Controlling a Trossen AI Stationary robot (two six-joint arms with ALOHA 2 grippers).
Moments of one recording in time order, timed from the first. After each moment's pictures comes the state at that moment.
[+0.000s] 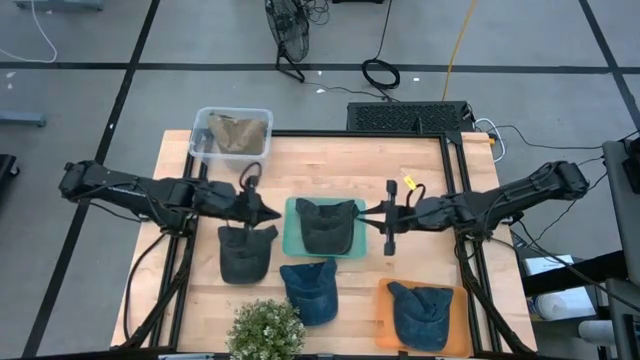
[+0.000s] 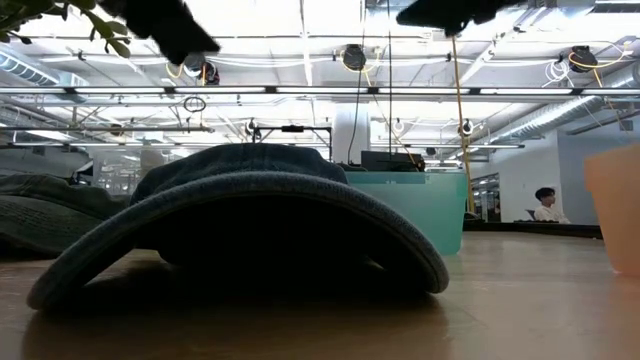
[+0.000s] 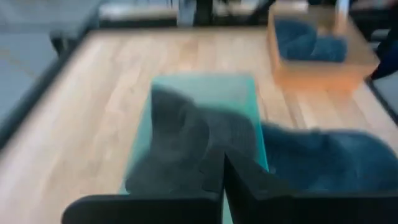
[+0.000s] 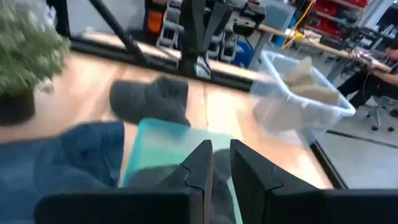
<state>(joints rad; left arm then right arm) -0.13 0.97 0.75 -0.27 -0.13 -0.06 0.26 1.09 0.74 0.07 0.37 -0.15</state>
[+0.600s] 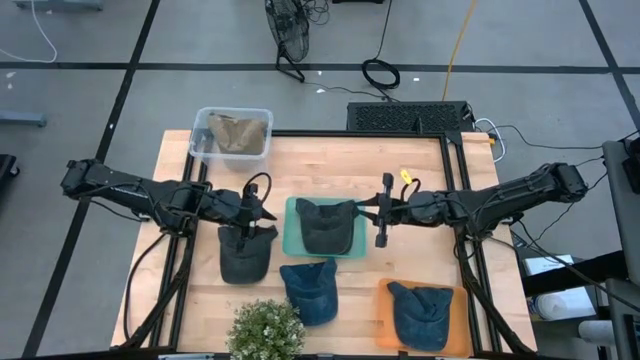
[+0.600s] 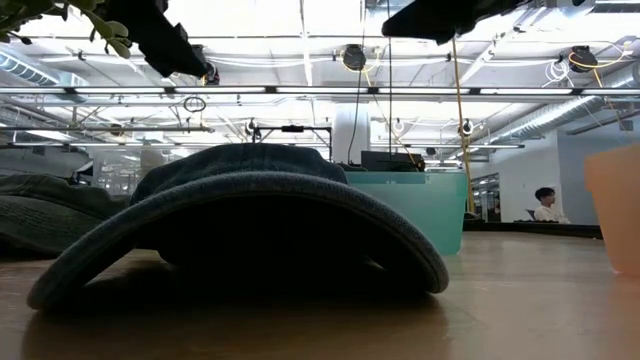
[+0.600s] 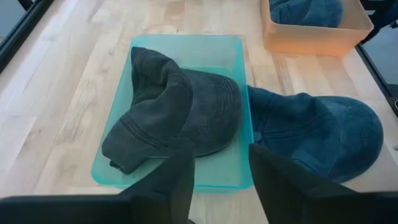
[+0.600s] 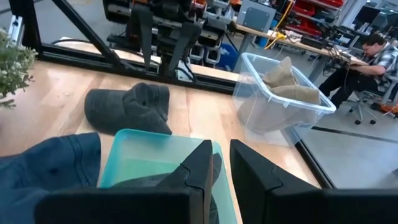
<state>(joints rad) -0.17 0.99 0.75 -0.38 -0.10 -0.12 0.19 1.13 0.74 0.15 0.36 -0.15</state>
